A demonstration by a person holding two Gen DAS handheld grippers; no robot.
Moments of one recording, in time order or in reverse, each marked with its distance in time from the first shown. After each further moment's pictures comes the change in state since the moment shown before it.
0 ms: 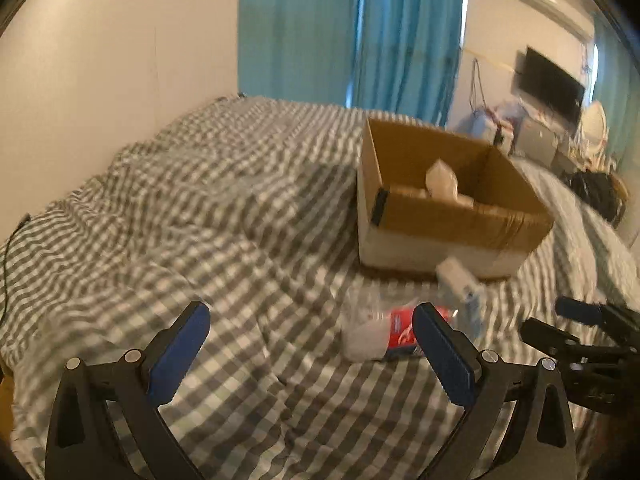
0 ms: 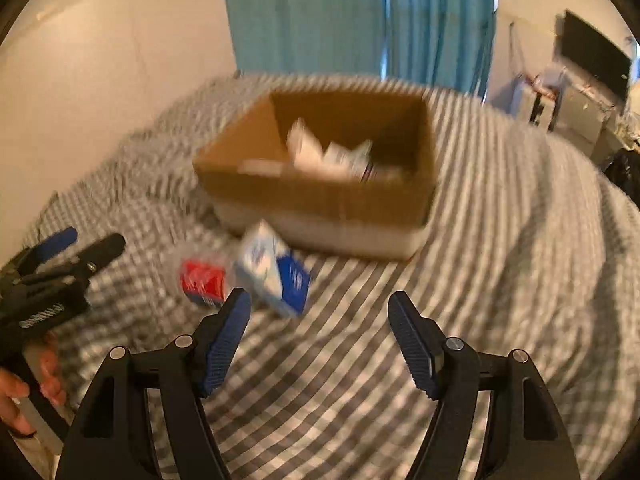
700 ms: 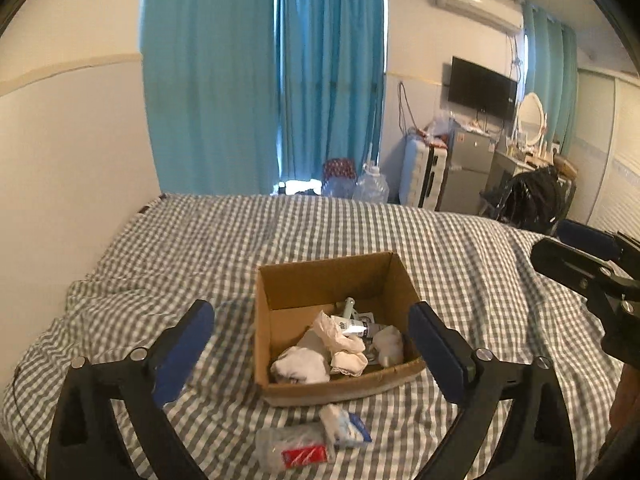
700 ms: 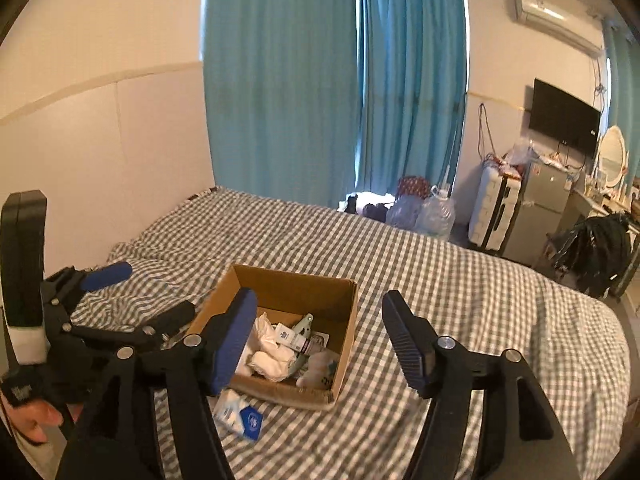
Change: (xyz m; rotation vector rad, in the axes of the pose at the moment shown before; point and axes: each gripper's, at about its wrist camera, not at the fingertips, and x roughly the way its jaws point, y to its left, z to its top) left arm -0.077 -0.084 0.159 0.164 -0.145 -0.177; right arm -0.145 -0.045 0.137 -0.008 -0.325 -0.090
